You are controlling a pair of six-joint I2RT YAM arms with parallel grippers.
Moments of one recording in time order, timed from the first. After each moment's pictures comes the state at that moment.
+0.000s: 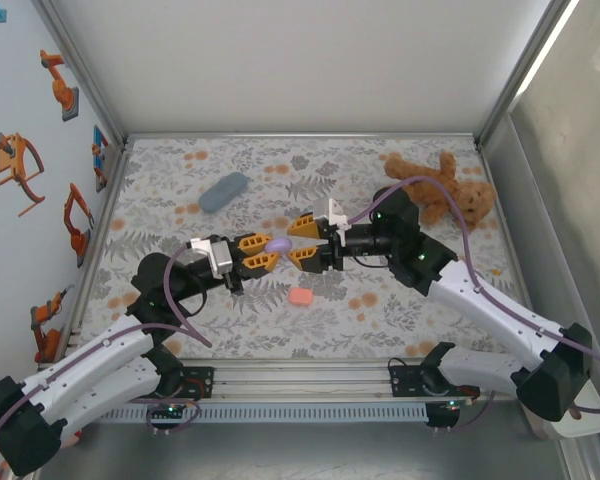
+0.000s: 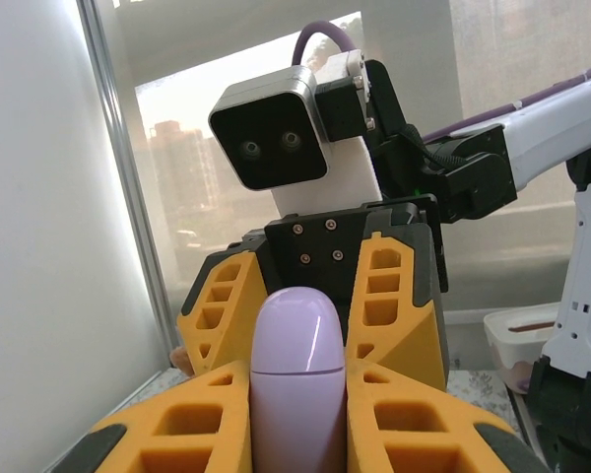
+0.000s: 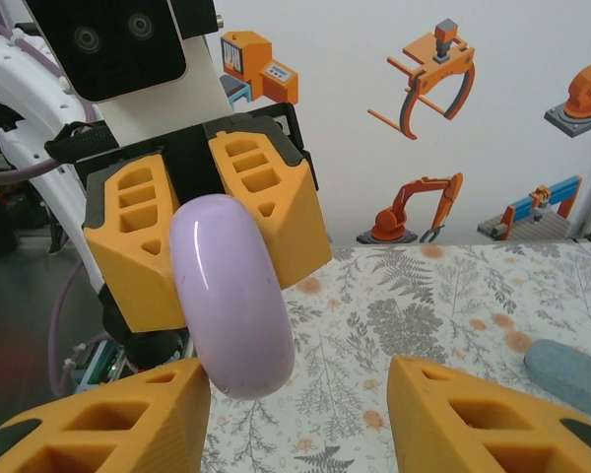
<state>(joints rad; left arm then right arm) -0.77 0.76 0.47 0.63 0.58 0.03 0.76 1.13 0.98 -0.01 -0.83 -0.13</state>
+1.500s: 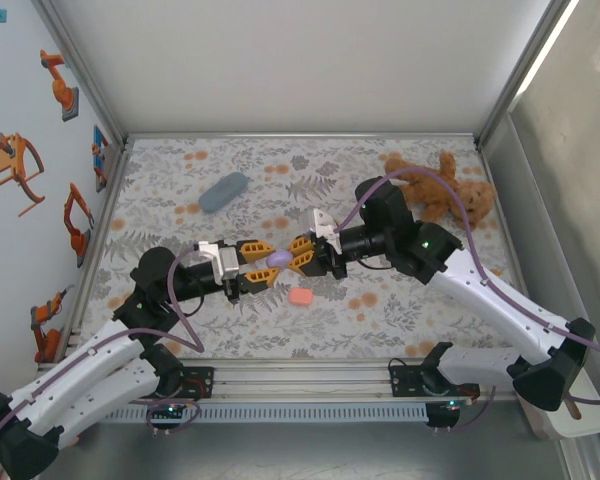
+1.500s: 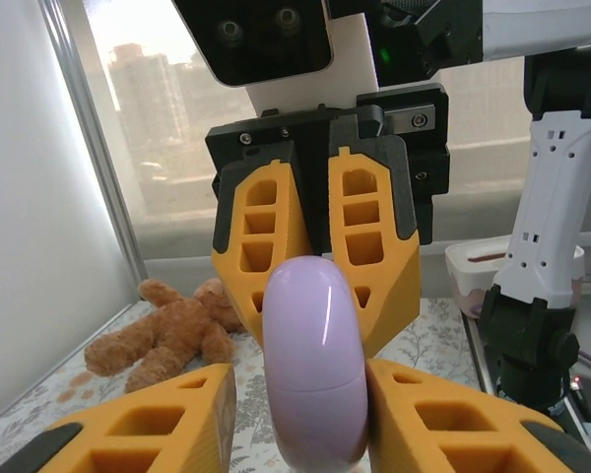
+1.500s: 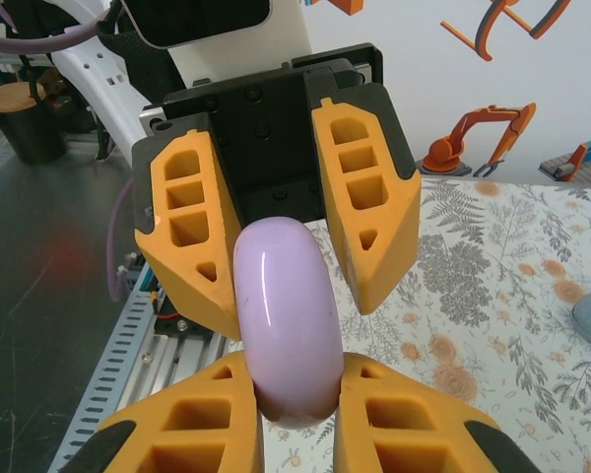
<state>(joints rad) -0.77 0.69 0.54 0.28 0.63 0.12 0.82 1.19 1.21 -0.50 -0.81 -0.39</state>
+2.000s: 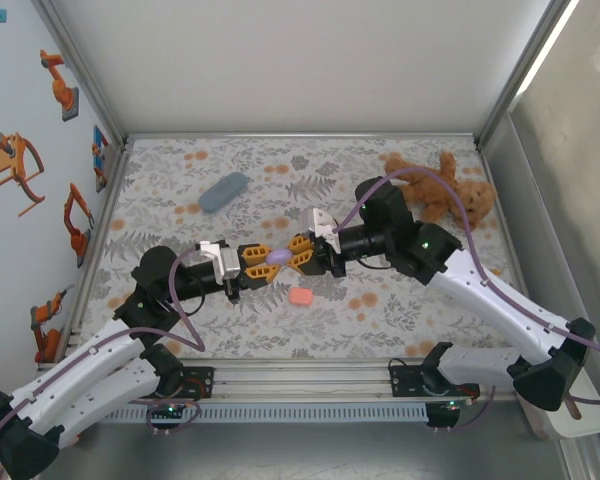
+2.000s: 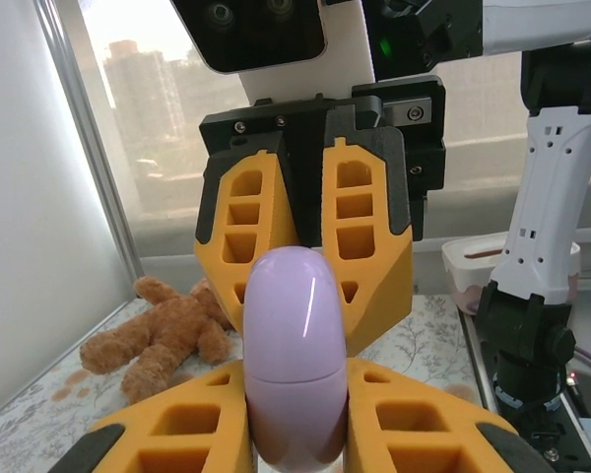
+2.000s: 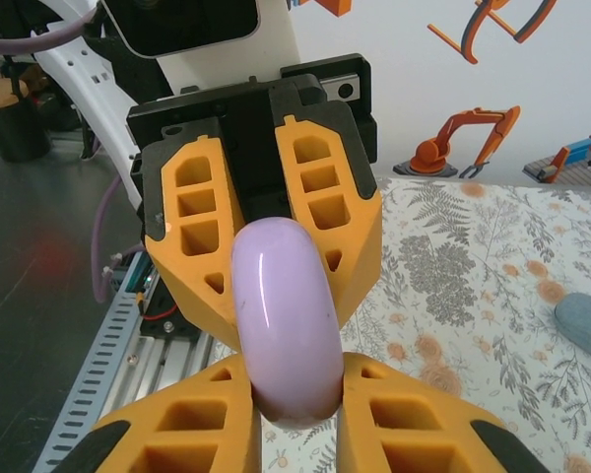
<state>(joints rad) -0.77 0.70 0.54 0.28 0.64 0.12 0.82 1.18 1.21 -0.49 -0.78 -0.39</state>
